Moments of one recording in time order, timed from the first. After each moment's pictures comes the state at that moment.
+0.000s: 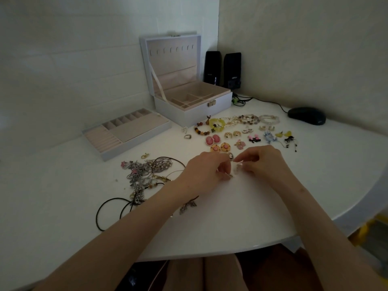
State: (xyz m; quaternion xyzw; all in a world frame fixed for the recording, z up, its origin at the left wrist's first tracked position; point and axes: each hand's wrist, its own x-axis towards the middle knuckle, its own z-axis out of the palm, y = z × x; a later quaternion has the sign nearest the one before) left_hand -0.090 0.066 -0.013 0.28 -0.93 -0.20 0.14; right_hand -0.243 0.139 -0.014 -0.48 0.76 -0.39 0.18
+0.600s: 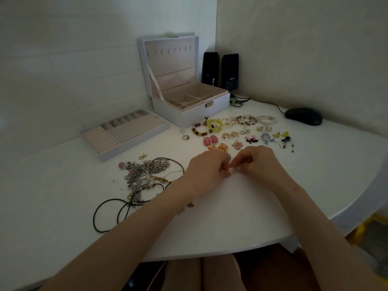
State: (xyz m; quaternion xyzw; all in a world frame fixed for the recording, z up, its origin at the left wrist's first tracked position) left_hand -0.103 0.068 -0.015 0.30 -0.93 -0.16 0.15; right_hand -0.243 0.138 -0.013 -0.54 0.75 -0.35 0.16
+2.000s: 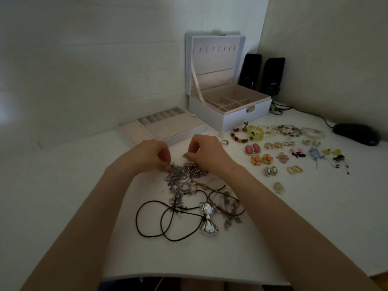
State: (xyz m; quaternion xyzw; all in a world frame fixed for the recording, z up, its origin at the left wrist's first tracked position) left_hand 0.064 -0.039 0.010 0.50 -0.83 -0.22 0.07; right_hand -0.103 0.002 -0.008 -0.67 0.67 -0.29 0.15
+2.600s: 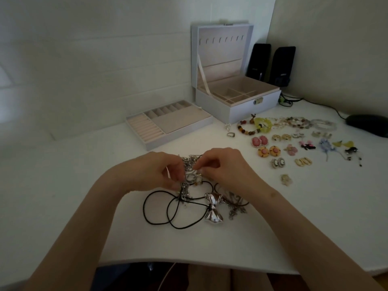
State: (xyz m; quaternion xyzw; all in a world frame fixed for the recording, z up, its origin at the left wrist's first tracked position) left_hand 0.080 0.023 0.025 0.40 -0.88 -0.26 0.00; right_hand -0.105 0.072 -0.009 -0.69 0.60 -0.34 0.23
